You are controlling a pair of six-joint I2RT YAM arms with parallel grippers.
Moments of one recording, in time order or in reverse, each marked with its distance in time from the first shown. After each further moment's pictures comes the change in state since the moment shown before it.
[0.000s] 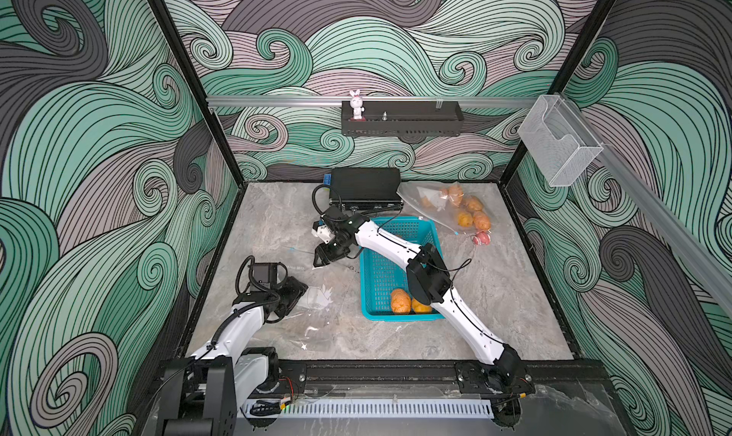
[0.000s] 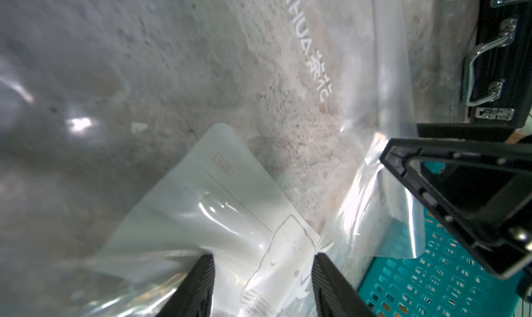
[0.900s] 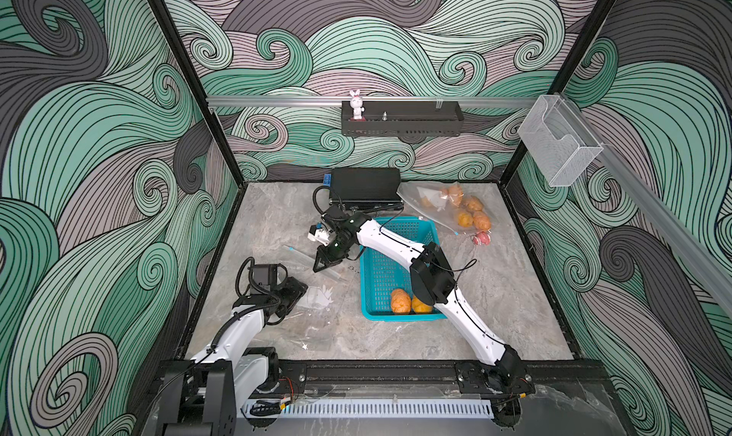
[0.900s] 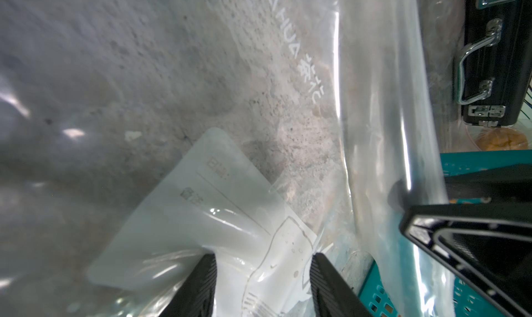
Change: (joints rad) left arm -0.003 -0.029 -0.024 0.023 -0.011 0.013; right arm 0.003 -0.064 -0.065 -0.026 -0.188 -0.019
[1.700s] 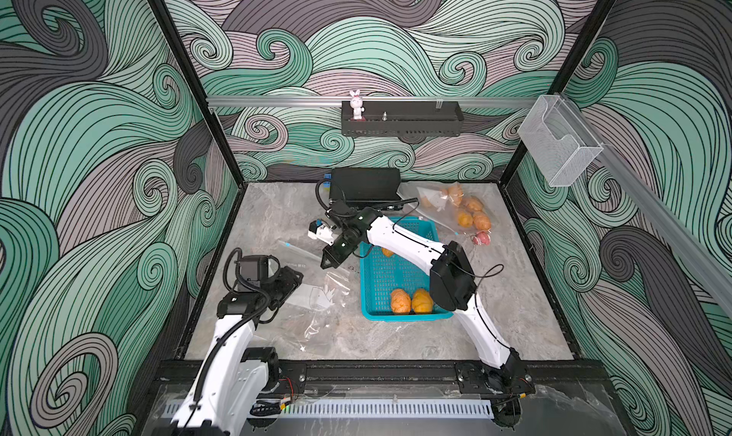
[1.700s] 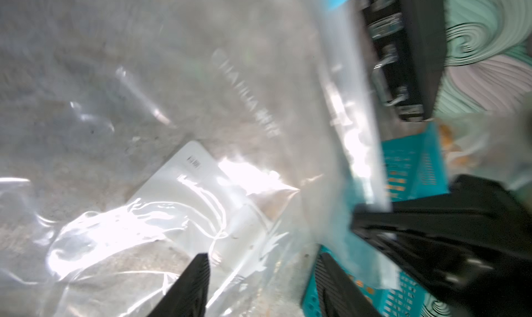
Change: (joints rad) left arm 0.000 -0.304 0.307 -0.399 -0.012 0.065; right arm 0.034 -0.316 -0.277 0.020 0.148 -0.269
